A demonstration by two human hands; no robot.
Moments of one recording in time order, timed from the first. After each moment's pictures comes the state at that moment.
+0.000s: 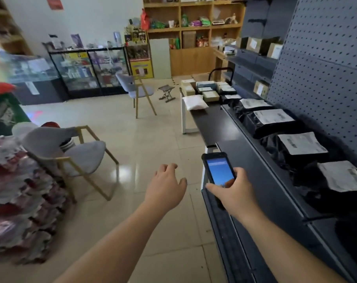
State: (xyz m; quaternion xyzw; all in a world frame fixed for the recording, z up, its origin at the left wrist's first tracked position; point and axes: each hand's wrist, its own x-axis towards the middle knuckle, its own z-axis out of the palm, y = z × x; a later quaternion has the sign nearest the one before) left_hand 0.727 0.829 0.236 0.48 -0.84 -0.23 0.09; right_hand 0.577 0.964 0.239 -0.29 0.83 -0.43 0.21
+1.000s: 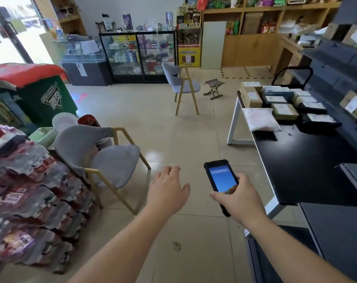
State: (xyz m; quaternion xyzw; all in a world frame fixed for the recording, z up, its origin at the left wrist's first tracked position) left_hand 0.712 0.389 0.207 0.57 -0.80 -0.17 0.06; right_hand 0.525 0.487 0.207 -0.38 0.82 -0.33 0.28
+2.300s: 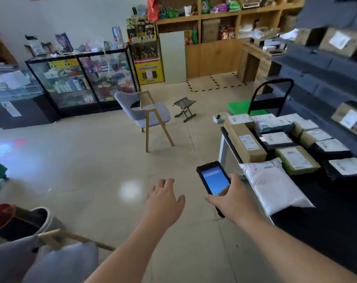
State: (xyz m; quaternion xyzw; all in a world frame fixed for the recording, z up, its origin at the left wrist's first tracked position) left_hand 0.410 -0.218 0.185 0.50 -0.84 -0.21 0.02; right_hand 0.239 -0.095 0.200 -0.32 0.86 -0.33 0.24
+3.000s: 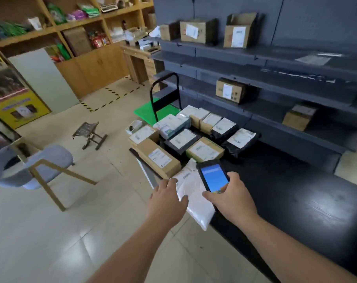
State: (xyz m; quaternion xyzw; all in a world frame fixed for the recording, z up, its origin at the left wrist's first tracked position) left_hand 0.080 -0.194 0.169 0.23 -0.95 -0.19 -0.07; right_hand 0.014 -0.009 0.184 -0.01 0.90 -0.40 0.15
